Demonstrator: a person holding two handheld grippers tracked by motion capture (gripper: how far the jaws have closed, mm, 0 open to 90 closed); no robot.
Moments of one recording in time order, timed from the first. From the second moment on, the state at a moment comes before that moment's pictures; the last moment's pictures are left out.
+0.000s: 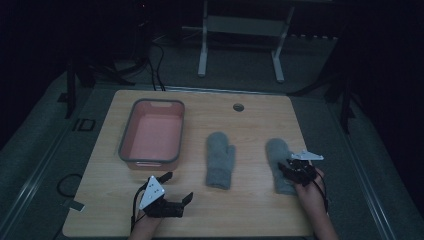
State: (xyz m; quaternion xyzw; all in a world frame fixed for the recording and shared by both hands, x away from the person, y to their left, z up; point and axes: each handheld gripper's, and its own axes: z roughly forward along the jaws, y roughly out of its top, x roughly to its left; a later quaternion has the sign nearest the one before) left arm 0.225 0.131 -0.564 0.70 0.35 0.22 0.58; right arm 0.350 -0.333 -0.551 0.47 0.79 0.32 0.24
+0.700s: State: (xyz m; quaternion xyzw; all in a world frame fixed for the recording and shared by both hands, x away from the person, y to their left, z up) left arm 0.226 0.132 -0.564 0.70 0.35 0.22 0.58; right arm 0.342 -0.306 -0.513 0.54 0.72 0.34 0.27
